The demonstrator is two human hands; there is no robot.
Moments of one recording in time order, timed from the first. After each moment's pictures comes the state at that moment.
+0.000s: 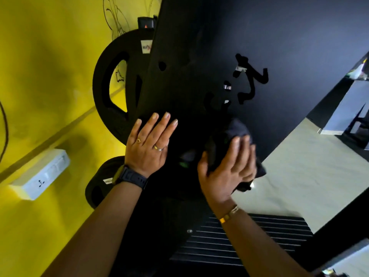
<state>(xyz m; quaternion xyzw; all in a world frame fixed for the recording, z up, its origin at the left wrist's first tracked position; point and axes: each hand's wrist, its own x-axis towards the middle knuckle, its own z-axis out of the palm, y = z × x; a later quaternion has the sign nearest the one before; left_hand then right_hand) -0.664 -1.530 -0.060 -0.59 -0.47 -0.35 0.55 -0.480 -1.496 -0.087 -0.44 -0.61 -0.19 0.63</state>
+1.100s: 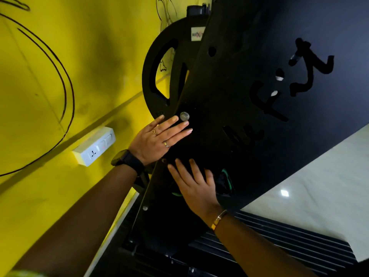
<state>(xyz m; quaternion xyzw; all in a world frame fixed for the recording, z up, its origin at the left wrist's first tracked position) -0.739 -1.586 -0.073 -0.70 -0.46 -0.16 0.53 -0.533 -1.543 -0.166 -0.17 -0.87 -0.30 0.35</state>
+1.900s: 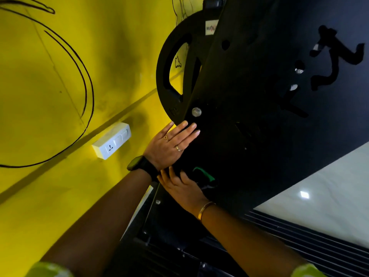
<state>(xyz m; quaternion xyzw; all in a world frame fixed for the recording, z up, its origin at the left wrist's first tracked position) -0.726 -1.594 -0.101 -0.67 -0.50 -0.16 0.52 -0.585 -1.557 -0.204 -0.02 -0.91 -0.38 0.18</state>
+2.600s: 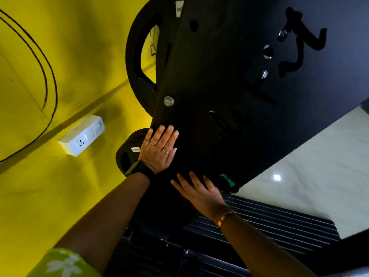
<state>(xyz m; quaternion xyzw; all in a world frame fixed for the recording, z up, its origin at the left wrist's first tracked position) -0.694 -1.559 -0.163 -0.60 -0.56 -0.27 0.50 -0.481 -1.508 -0.236 -0.07 -0.86 -0.41 0.29</state>
